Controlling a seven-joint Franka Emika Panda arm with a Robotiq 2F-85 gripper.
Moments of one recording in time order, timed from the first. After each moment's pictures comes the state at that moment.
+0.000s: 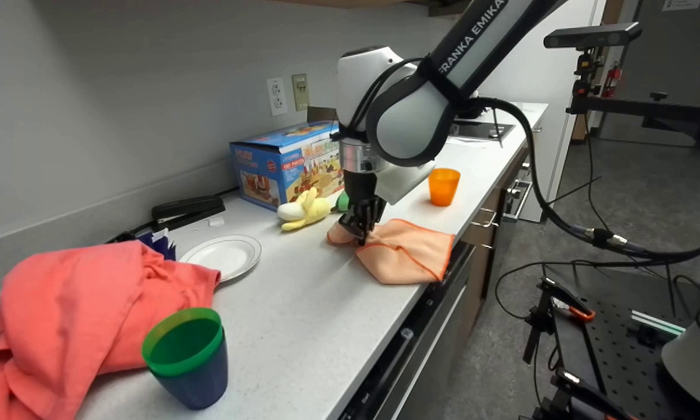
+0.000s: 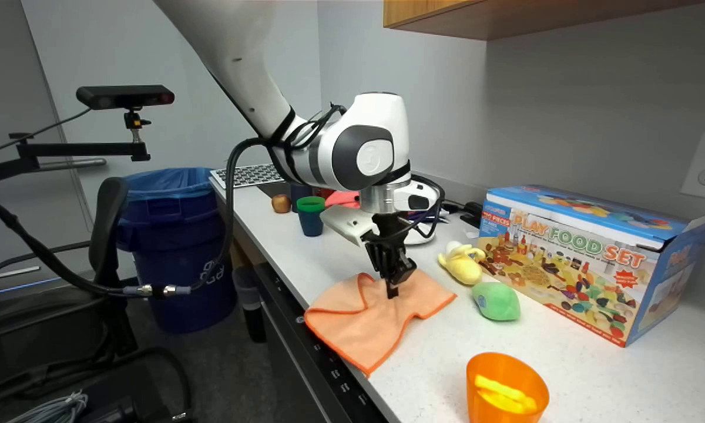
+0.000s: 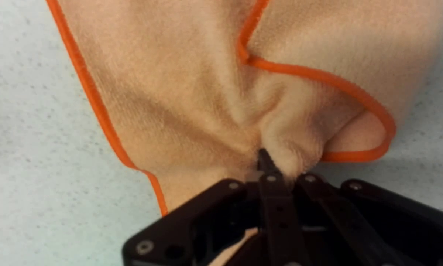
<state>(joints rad) 0.08 0.26 -0.12 -2.20 -0.09 2.52 0.31</state>
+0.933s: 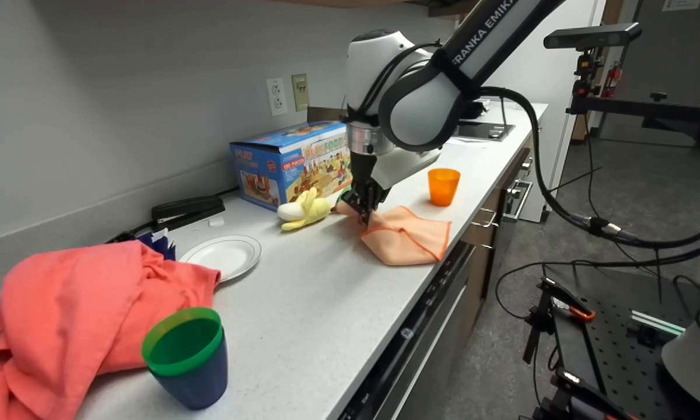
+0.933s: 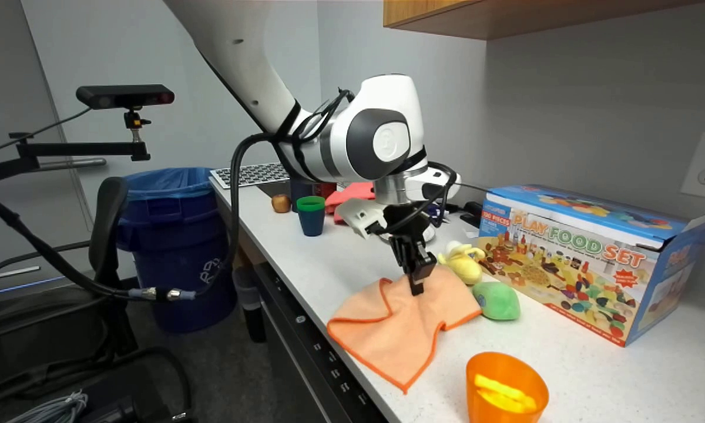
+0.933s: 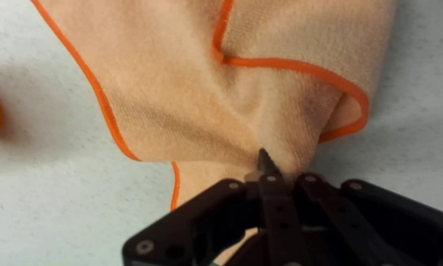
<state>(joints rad) 0.06 0.22 -0.15 -2.19 -0.21 2.53 0.53</state>
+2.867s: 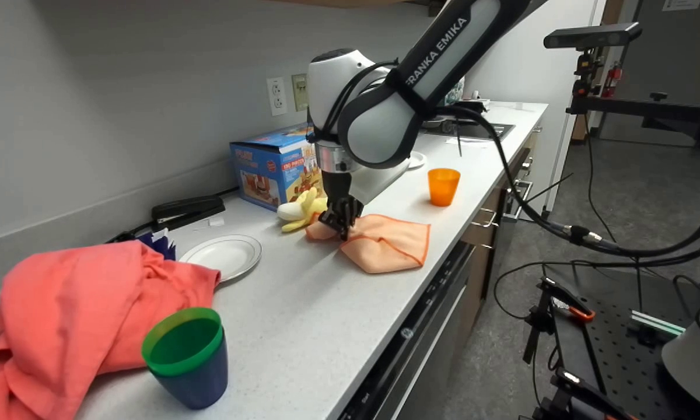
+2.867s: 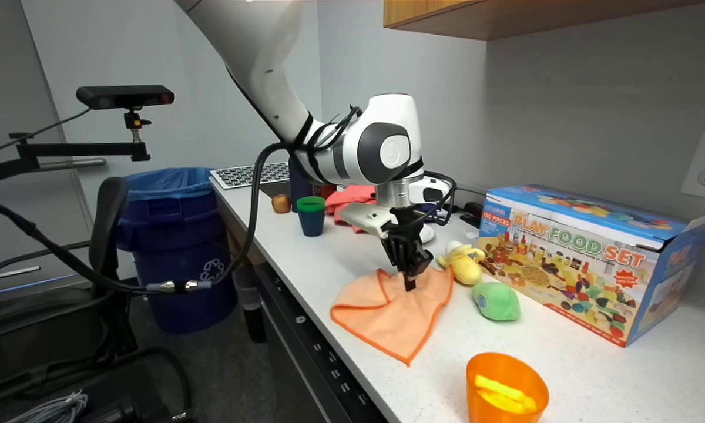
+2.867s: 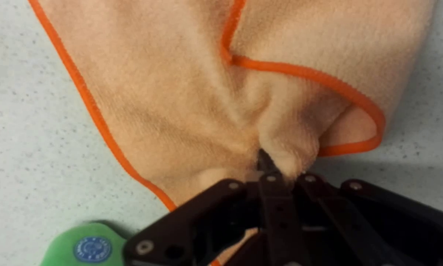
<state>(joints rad) 0.09 0.37 -0.12 -2.03 -0.16 2.46 0.36</state>
